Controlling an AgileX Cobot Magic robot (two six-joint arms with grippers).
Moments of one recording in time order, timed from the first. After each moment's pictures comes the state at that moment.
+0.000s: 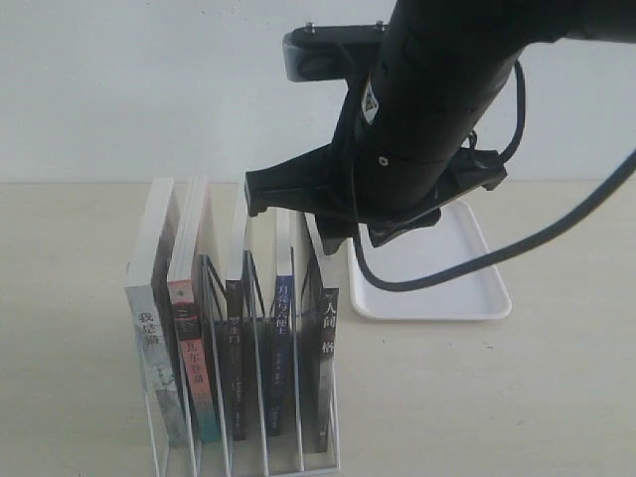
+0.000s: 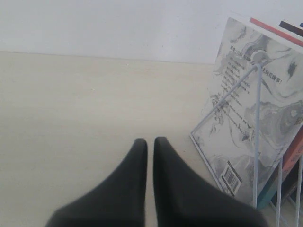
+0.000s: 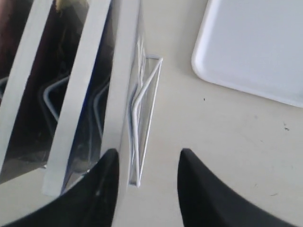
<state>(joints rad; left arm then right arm) -0.10 0.00 0.00 -0.13 0.31 0.01 0.85 1.60 -1.41 -0.21 1.01 0.61</state>
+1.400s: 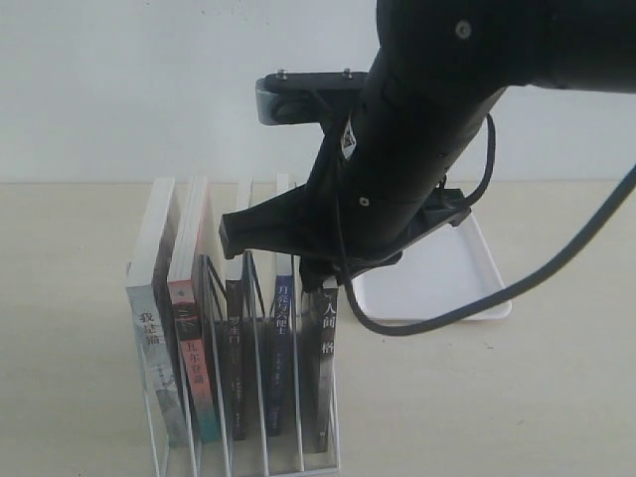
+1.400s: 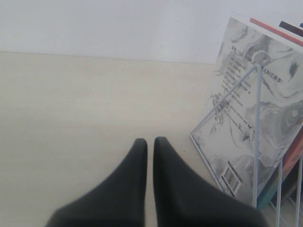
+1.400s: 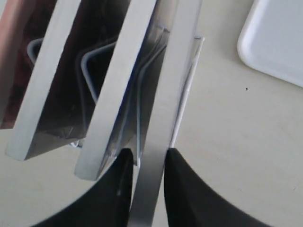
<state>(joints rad) -0.10 0.00 0.00 -0.13 0.31 0.01 0.85 1.61 -1.36 -0.06 0.93 0.47</state>
